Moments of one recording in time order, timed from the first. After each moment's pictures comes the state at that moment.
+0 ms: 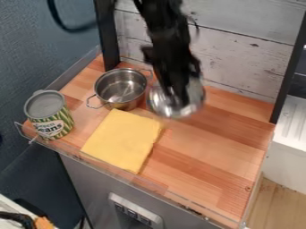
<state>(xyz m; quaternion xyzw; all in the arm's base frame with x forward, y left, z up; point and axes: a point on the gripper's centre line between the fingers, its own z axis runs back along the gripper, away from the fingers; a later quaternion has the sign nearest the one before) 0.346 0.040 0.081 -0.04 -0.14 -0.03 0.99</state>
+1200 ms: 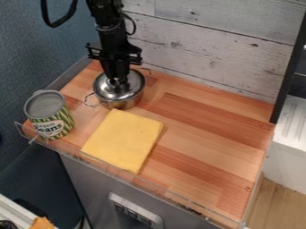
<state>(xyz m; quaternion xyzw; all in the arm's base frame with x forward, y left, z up) 0.357 0.158 0.023 0.02 -0.07 0.12 0.99</state>
